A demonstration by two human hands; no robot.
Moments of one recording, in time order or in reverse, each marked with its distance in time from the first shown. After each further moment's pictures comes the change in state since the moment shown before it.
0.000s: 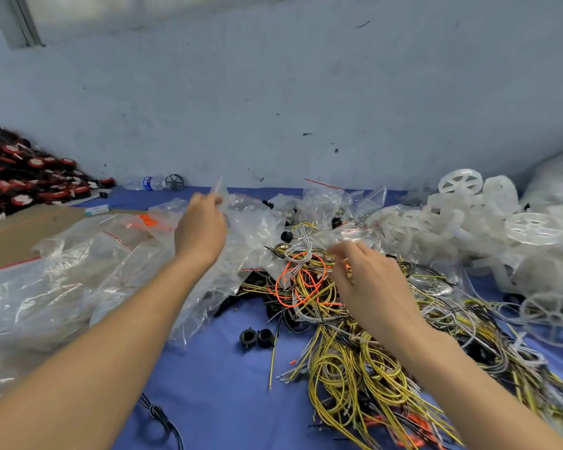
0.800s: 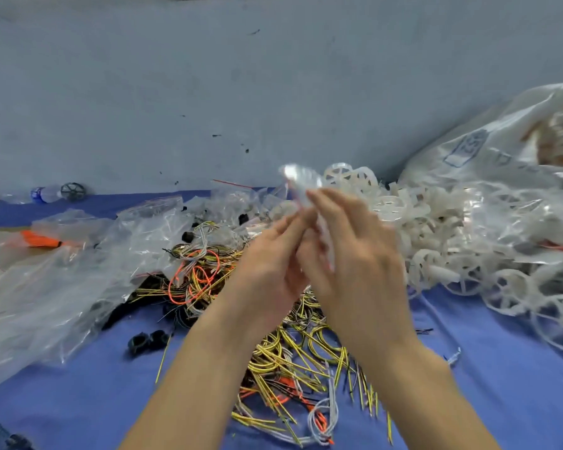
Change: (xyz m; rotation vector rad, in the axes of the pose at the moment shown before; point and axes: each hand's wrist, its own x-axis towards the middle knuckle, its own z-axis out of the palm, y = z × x) left_hand -0.168 0.213 0.033 -1.669 -0.984 -0.223; right_hand -0.079 0.032 -0.113 -0.042 0.545 -0.058
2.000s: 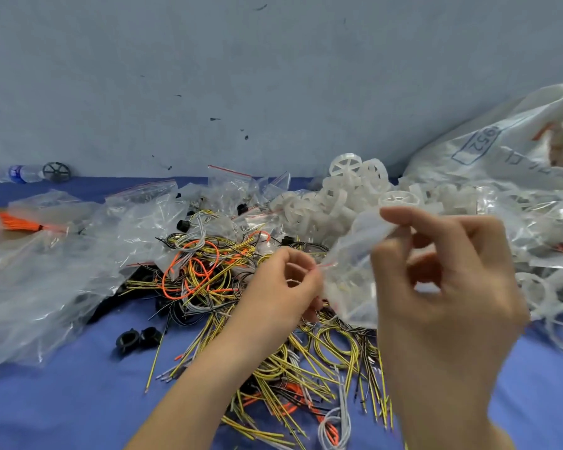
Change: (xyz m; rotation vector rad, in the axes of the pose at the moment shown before) left_hand -0.014 -0.022 -0.031 0.712 0.221 0.080; right_hand -0.016 -0.019 -0.016 0.034 0.441 0.185
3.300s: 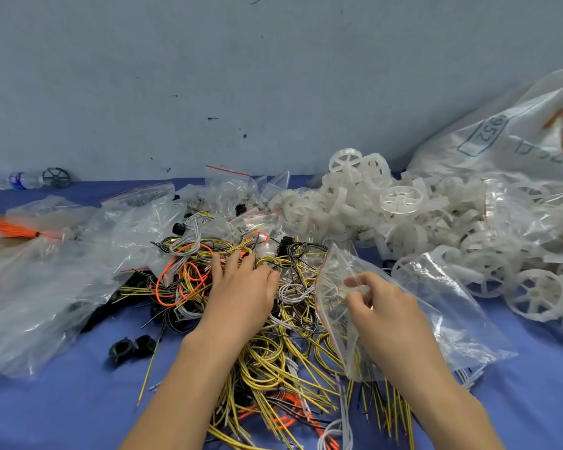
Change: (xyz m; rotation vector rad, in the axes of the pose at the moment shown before) left_hand 0.054 -0.073 -0.033 1.290 0.040 0.022; right_hand -0.035 0.098 0.035 -0.244 -0.921 0.464
